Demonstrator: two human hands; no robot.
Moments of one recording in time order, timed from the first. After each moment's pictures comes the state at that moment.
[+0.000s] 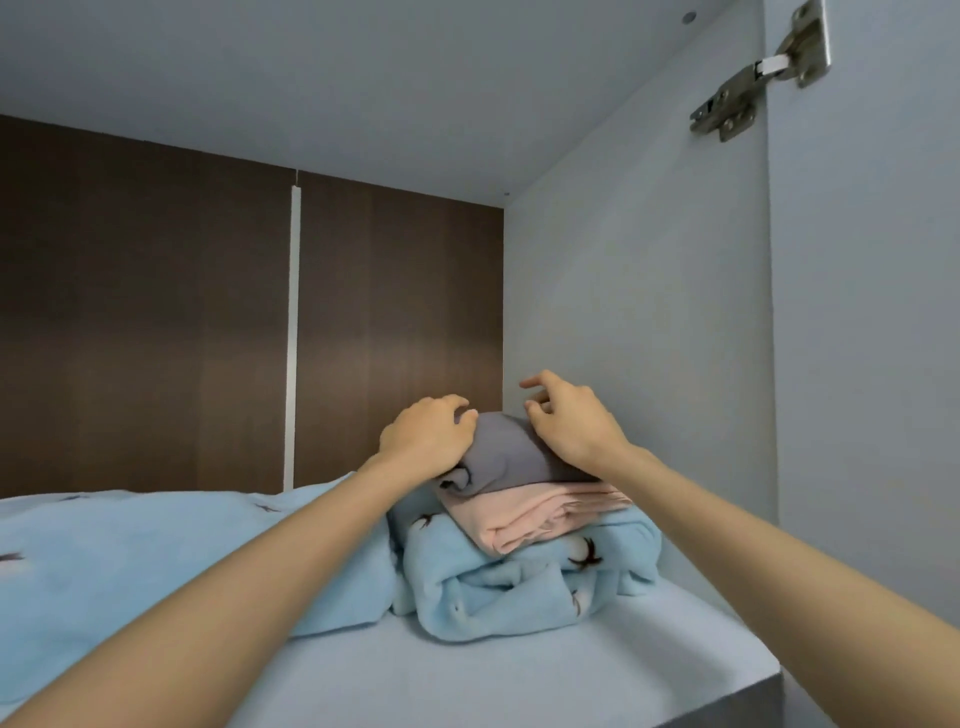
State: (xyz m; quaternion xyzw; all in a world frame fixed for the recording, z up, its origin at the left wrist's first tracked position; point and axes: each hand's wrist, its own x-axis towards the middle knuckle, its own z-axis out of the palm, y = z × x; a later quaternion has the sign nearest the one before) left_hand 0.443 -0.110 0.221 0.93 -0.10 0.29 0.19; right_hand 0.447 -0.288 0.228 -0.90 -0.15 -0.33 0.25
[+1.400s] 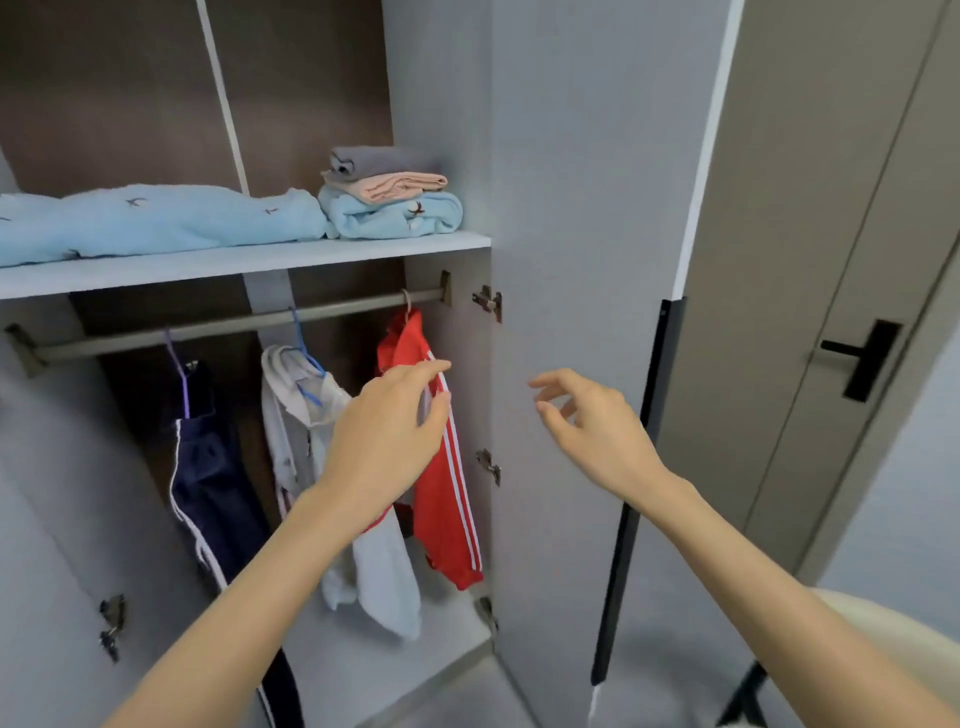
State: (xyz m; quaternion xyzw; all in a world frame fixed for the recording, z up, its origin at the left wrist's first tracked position) left_hand -0.120 -0.195 -0.016 0.91 -0.20 0.25 0.26; right_hand -0.138 -0.414 -0.033 -0.92 -0.08 -0.24 0.29
